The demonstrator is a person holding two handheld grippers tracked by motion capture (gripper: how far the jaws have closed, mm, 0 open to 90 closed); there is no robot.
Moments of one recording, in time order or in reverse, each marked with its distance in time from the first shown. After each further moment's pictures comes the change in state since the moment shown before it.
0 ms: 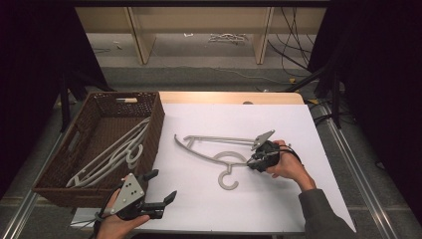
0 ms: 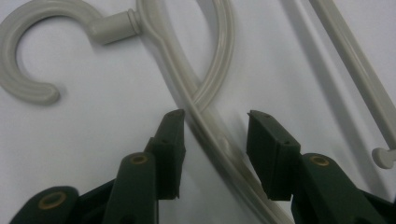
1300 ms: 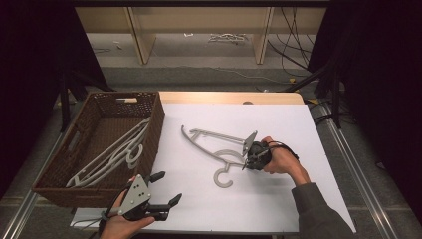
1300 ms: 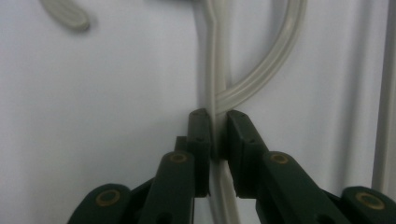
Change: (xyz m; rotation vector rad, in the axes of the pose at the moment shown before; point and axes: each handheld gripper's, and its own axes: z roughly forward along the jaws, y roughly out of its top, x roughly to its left) left arm -0.006 0.001 0.011 0.024 -0.034 0.052; right arm 0.009 0.028 0.005 0.196 0.060 -0.249
